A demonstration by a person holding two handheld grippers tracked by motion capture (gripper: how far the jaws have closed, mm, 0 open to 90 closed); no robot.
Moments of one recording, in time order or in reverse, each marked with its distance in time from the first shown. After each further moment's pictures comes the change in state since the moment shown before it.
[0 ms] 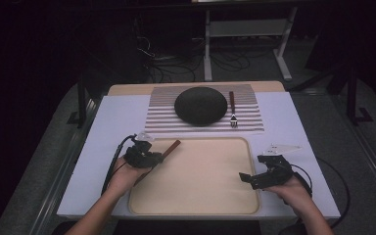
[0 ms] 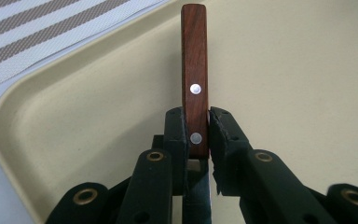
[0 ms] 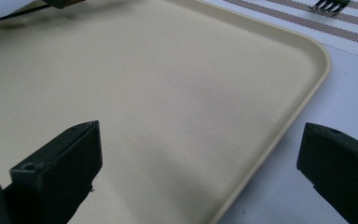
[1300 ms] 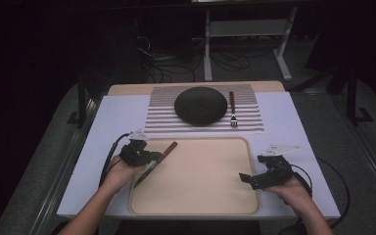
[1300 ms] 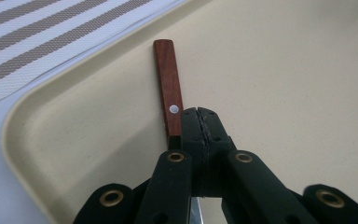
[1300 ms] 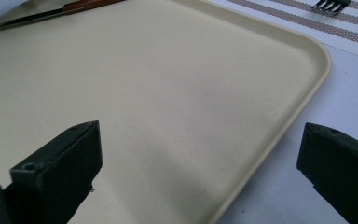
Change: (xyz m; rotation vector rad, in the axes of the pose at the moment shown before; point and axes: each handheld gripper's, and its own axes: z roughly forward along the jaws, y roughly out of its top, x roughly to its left) left arm 0.012 -0.001 -0.006 -0.035 -0.078 0.053; right arm 0.000 0.000 0.000 0.002 -0.002 -0.010
